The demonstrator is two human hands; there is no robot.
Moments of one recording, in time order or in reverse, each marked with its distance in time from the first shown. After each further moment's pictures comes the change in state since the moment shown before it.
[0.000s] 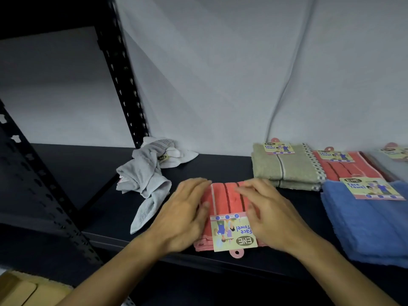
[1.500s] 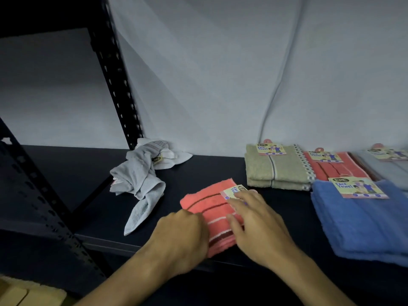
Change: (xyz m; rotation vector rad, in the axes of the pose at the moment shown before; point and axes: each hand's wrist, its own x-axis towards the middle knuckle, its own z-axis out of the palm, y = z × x) left_hand -0.017 0.046 -0.006 0.411 -0.214 -0.184; right_hand -0.015 -0.032 0.012 -0.135 0.021 0.209
